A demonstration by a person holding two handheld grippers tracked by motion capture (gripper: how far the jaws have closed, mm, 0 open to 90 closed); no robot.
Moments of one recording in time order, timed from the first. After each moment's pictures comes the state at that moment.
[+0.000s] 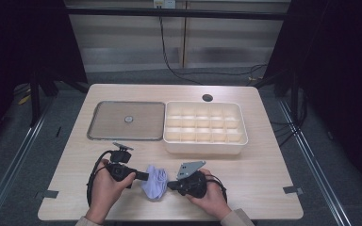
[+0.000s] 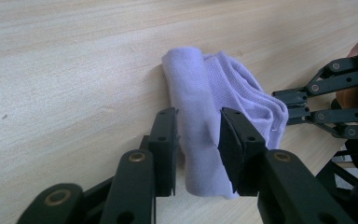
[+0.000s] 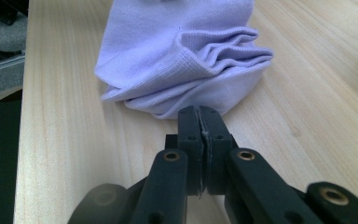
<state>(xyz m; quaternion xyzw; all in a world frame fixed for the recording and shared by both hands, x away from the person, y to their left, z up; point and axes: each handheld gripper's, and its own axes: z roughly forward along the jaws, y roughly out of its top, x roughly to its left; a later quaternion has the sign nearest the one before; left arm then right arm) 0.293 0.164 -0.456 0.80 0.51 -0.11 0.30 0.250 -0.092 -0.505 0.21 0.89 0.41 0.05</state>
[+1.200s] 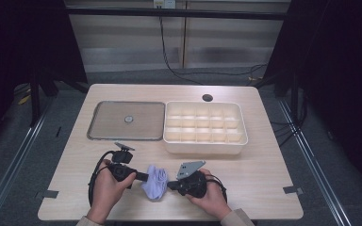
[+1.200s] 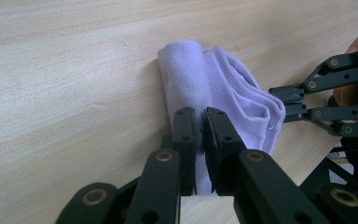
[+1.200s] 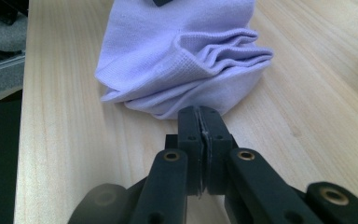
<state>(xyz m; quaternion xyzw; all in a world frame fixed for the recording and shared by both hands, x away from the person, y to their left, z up) 0.293 0.161 -0.457 0.79 0.52 -0.13 0.29 0.250 -0.092 -0.505 0.22 0.89 0.40 0.05</state>
